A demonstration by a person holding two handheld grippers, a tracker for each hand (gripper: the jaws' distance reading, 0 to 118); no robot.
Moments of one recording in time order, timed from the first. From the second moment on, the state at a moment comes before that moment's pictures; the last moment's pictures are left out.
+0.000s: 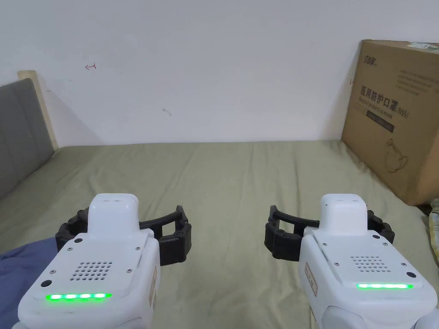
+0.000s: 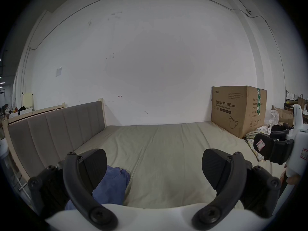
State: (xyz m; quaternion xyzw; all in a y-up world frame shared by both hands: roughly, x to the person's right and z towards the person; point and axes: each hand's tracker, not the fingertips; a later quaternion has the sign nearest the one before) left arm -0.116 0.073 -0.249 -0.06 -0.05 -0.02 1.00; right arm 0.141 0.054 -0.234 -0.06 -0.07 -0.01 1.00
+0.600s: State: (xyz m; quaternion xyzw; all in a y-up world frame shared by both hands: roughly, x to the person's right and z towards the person) left arm -0.116 0.070 -0.248 -0.06 -0.04 -0.03 1.00; right arm 0.139 0.051 -0.233 -0.06 -0.08 -0.01 1.00
